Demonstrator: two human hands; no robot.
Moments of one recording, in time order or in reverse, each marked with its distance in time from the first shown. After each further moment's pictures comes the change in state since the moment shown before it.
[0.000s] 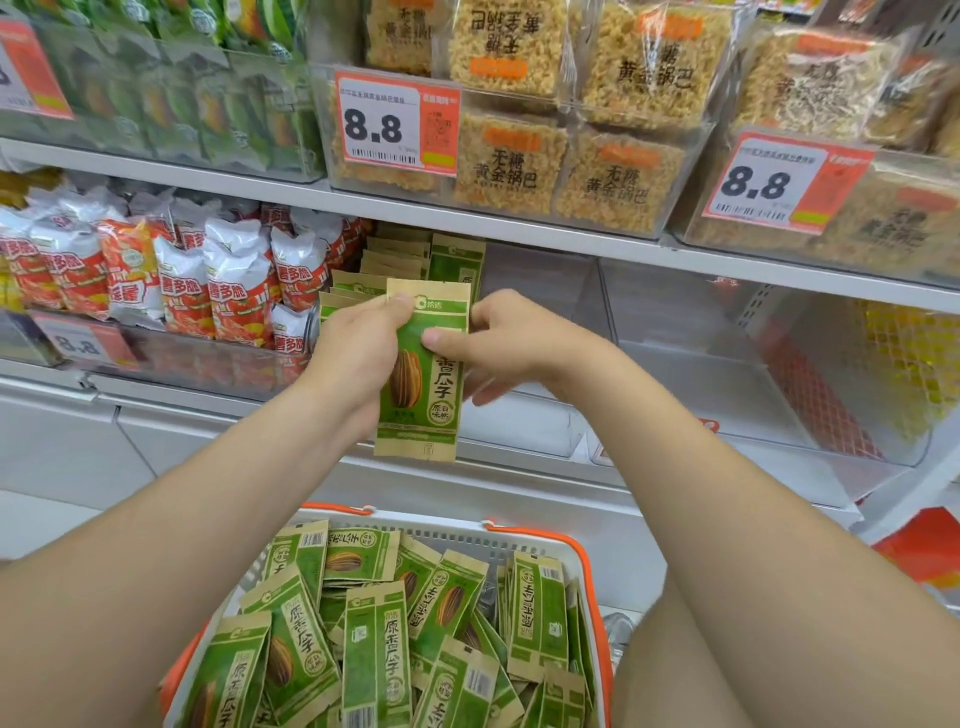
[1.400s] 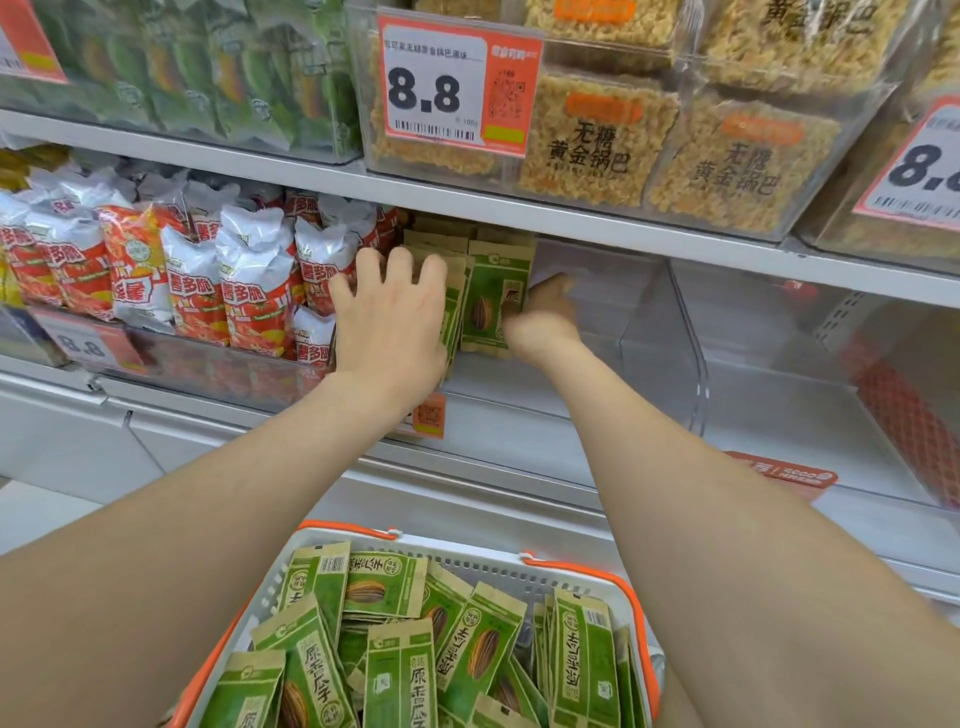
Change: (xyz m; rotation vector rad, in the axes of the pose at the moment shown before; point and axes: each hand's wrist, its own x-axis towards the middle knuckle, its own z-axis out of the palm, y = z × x) left_hand 0.094 -0.020 -0.024 1.671 0.377 0.757; right_hand 0.159 0.055 0.003 -0.103 0.542 0.252
